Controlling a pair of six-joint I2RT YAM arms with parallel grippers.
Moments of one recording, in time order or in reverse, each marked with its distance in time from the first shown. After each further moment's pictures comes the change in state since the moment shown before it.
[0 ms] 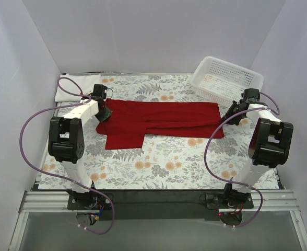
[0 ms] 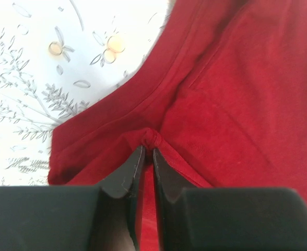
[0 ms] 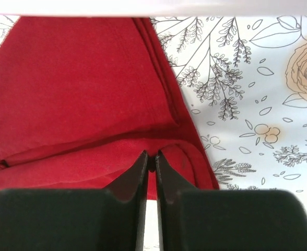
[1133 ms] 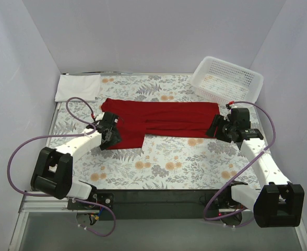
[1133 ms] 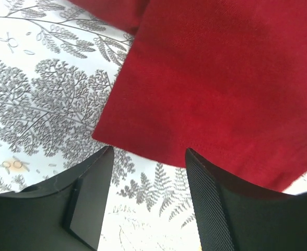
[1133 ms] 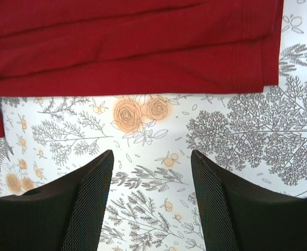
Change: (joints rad) left arm -0.241 -0.453 -0.510 0.039 -0.048 0.025; right arm 0.269 -0.657 -0.396 -0.037 0.108 -0.091
